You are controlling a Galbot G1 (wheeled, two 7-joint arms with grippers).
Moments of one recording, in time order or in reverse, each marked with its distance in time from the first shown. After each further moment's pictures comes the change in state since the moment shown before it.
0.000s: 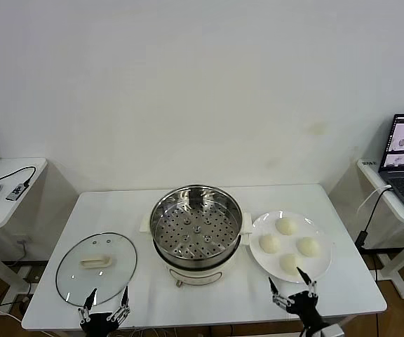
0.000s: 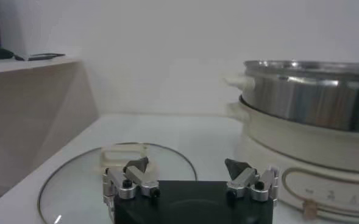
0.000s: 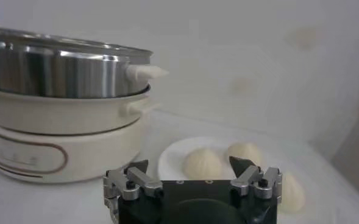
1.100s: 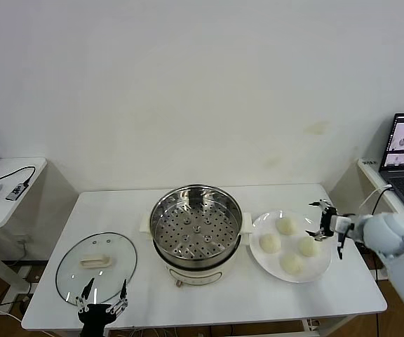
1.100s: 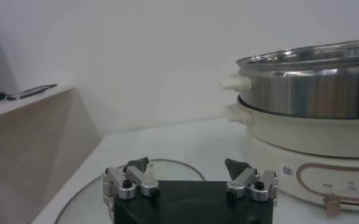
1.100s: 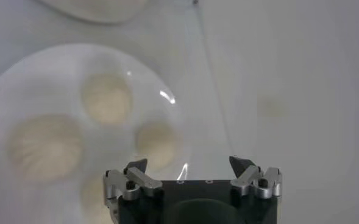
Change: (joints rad) left arm -0.022 0.005 -0.023 -0.020 0.152 0.027 -0.002; right arm 1.046 -0.535 -0.684 -0.484 -0.275 -0.184 -0.730
